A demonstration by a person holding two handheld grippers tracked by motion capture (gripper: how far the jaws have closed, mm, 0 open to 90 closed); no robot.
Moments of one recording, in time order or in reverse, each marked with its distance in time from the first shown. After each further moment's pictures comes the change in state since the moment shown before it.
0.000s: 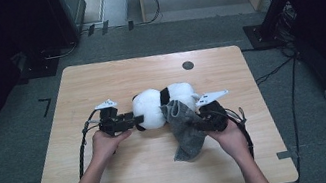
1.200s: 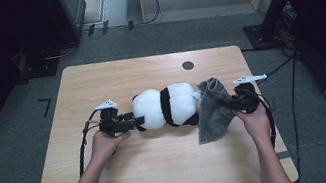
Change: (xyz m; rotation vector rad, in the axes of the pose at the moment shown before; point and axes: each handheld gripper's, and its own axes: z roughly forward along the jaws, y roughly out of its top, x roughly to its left) left arm 0.003 -0.002 0.002 0.018 -0.020 0.008; right arm -0.109 -0.033 -0.032 -0.065 -0.181 0.291
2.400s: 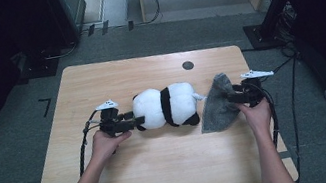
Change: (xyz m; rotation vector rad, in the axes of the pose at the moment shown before) left arm 0.000 0.000 0.001 -0.021 0.003 0.026; right arm -0.036 0.001 0.011 -0.099 -0.060 -0.004
